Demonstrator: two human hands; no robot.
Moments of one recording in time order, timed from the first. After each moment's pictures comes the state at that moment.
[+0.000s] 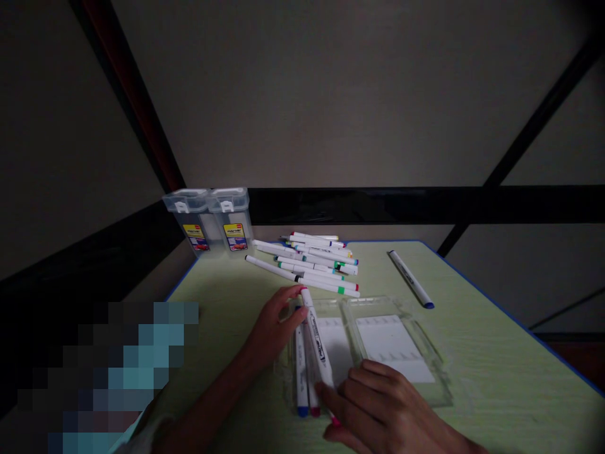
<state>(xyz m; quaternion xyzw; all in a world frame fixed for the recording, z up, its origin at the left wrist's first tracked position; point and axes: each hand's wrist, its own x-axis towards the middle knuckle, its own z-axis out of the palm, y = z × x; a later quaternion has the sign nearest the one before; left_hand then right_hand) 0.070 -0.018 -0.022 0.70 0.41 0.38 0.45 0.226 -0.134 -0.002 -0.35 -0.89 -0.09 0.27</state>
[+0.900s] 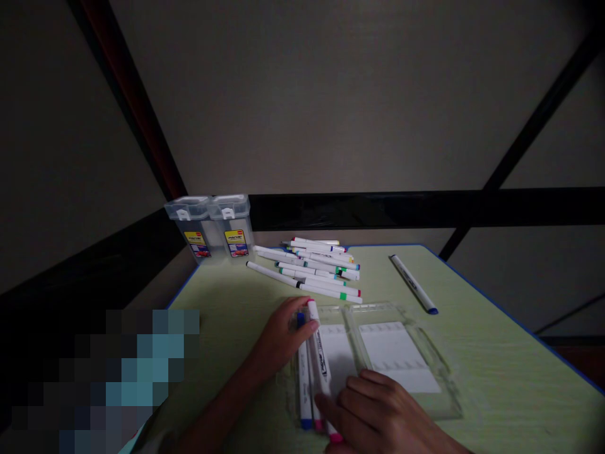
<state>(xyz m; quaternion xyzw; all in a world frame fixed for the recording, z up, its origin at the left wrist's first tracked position) 0.074 -0.018 -0.024 0.74 0.41 0.33 0.42 0.221 -0.130 -0.014 -0.36 -0.89 -0.11 0.26</state>
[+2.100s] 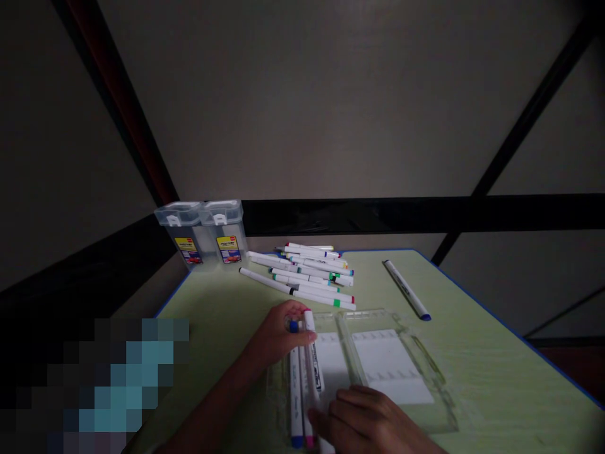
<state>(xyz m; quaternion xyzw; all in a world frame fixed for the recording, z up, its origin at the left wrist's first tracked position) 0.079 -0.001 -0.020 0.69 0.42 0.30 0.51 0.223 -0.124 -0.019 -0.35 -0.90 -0.07 0.25</state>
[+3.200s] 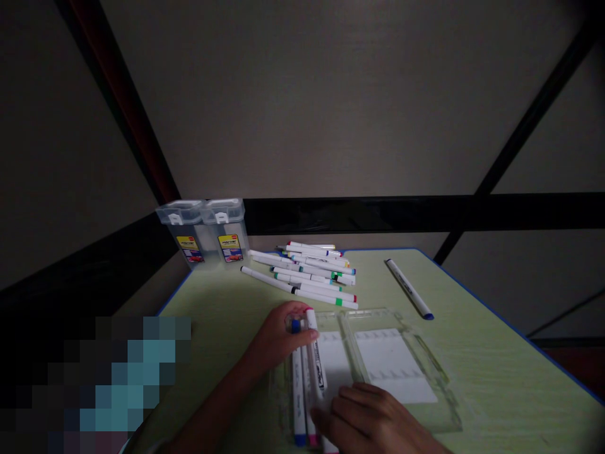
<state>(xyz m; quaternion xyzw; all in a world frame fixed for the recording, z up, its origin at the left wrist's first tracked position) 0.078 -0.008 -0.018 0.70 0.43 0.30 0.48 0.219 -0.125 -0.017 -0.36 -0.89 -0.11 0.26</state>
